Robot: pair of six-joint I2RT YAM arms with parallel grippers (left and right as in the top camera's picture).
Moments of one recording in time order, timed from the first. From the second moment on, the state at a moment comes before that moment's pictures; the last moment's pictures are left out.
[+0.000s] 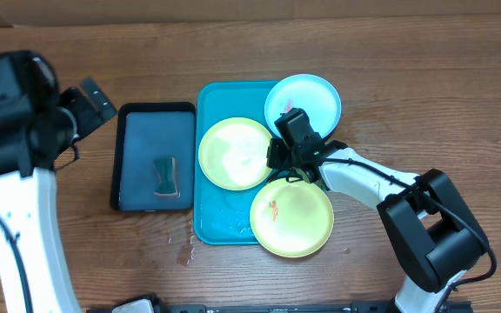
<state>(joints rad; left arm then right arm) 0.26 1.36 1.63 -1.17 0.06 -0.42 0.57 1.89 1.05 -0.17 -0.07 0.69</state>
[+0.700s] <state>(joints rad) 0.26 1.35 1.64 -1.18 0.06 -0.44 0.57 1.89 1.13 -0.36 -0.08 0.69</state>
